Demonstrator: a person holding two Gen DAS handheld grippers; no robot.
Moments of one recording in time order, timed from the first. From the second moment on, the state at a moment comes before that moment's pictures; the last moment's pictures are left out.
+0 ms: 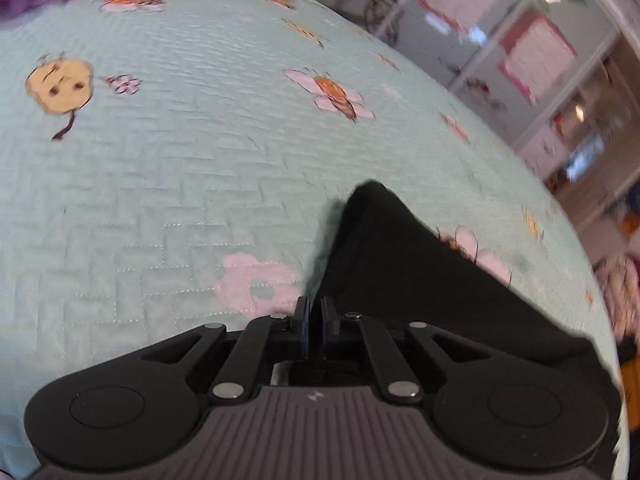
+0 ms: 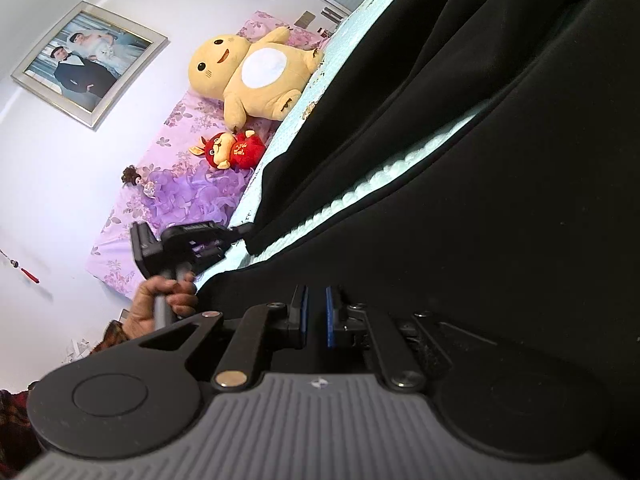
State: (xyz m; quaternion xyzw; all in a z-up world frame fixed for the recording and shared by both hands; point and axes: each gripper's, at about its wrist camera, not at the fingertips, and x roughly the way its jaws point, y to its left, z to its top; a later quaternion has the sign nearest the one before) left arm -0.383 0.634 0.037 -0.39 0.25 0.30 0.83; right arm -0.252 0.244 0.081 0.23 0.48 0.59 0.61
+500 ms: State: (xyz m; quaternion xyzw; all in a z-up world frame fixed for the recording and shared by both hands) left arm -0.401 0.554 0.054 -0.49 0.12 0.40 0.77; right arm -0.250 0.248 0.079 0.23 0.48 0.59 0.61
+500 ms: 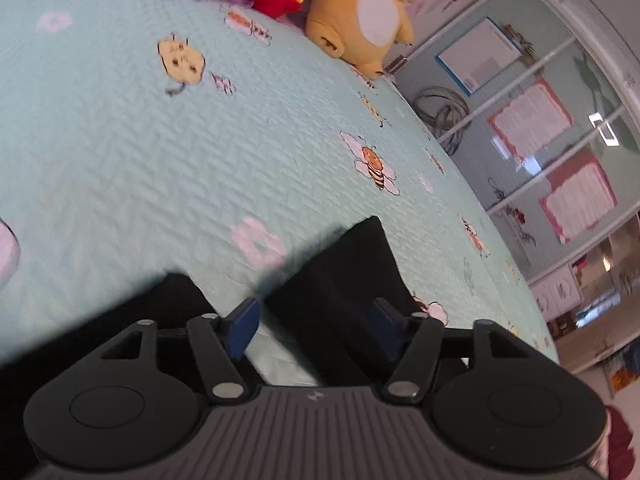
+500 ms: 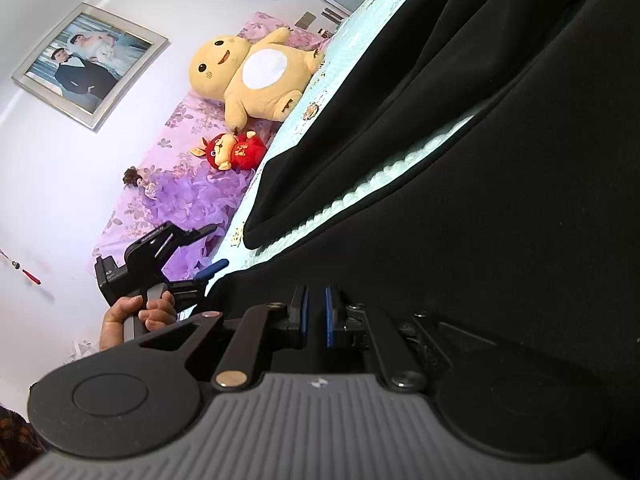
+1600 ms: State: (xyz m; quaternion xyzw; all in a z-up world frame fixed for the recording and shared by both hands) left arm -0.350 0.646 0.002 -0.47 0.13 0.38 0.79; right arm -0.248 0.248 0.077 0.23 0.48 0.59 0.61
